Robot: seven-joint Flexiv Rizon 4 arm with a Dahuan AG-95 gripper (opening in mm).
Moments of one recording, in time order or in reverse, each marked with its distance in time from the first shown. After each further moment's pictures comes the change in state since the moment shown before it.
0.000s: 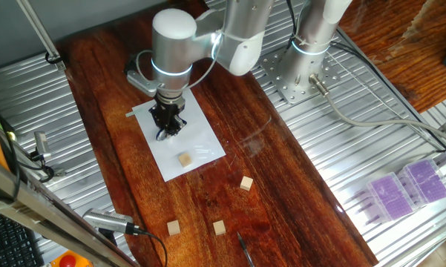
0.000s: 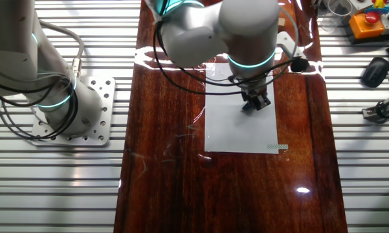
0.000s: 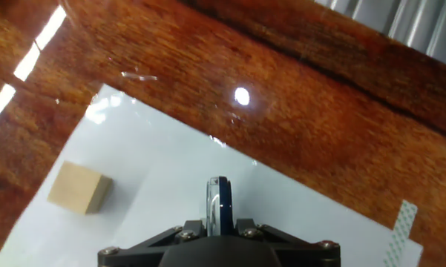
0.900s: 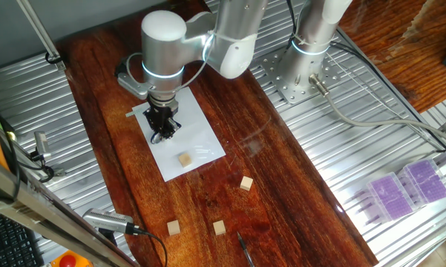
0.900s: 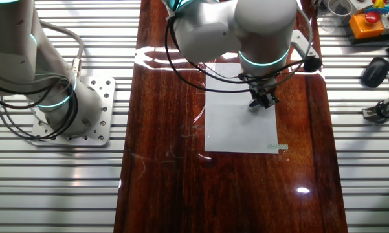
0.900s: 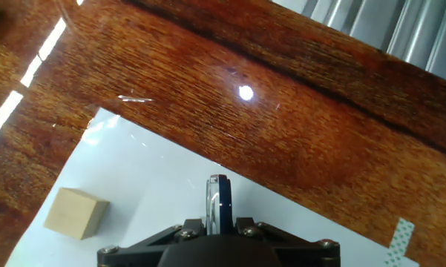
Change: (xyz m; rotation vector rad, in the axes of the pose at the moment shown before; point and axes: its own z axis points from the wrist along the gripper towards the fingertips) arm -0.011 -0.010 -0.009 -0.016 0.022 0.008
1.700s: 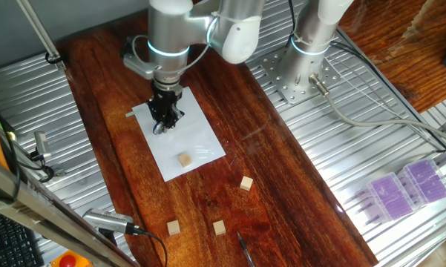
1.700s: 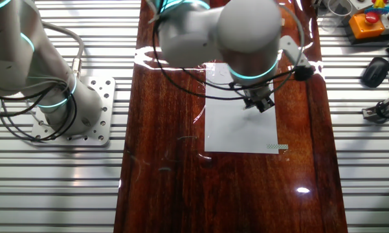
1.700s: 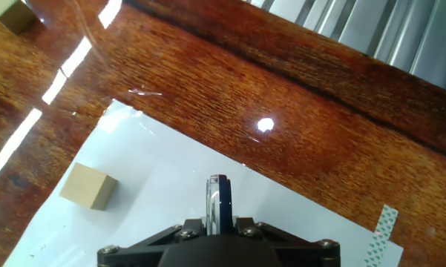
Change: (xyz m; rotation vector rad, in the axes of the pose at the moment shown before) arm 0.012 0.000 -0.019 -0.039 -0.113 -0.017
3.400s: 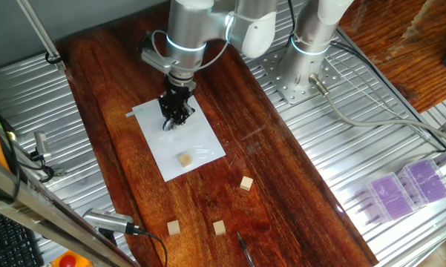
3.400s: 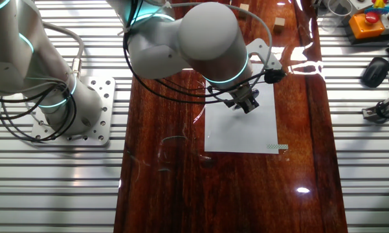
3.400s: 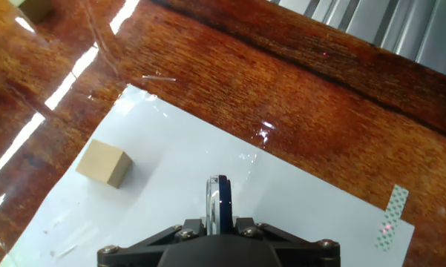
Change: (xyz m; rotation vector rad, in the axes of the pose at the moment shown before) arm 0.027 0.013 -0.002 0.022 -0.029 -0.015
